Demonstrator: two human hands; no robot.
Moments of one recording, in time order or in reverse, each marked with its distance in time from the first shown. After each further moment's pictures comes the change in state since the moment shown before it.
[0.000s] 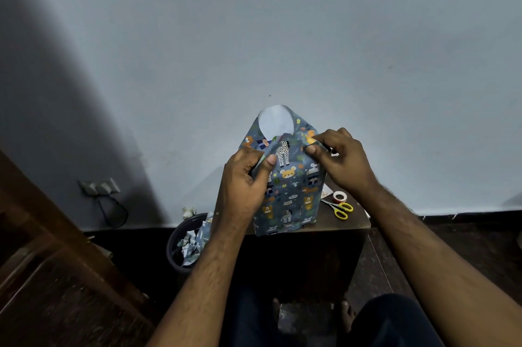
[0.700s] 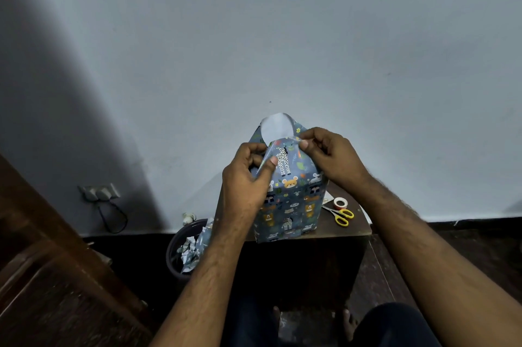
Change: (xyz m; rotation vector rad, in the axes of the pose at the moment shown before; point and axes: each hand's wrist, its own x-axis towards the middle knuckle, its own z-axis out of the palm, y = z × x) left_hand 0.008 0.022 -0.003 -0.064 0.013 -0.181; right_hand 0.020 -0.019 0.002 0.095 -0.104 0.168
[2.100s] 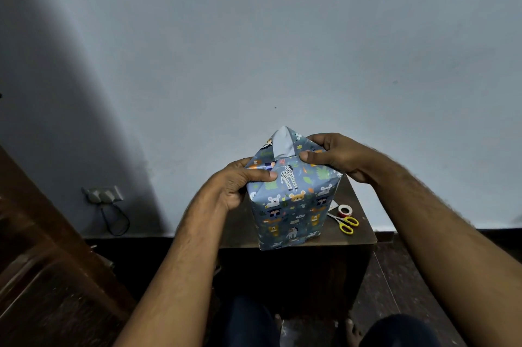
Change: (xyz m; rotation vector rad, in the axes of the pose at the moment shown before) left_hand 0.051 -0.010 -0.024 -0.566 -0.457 -0.757; right_hand 0.038 0.002 -0.019 0.361 -0.445 0.387
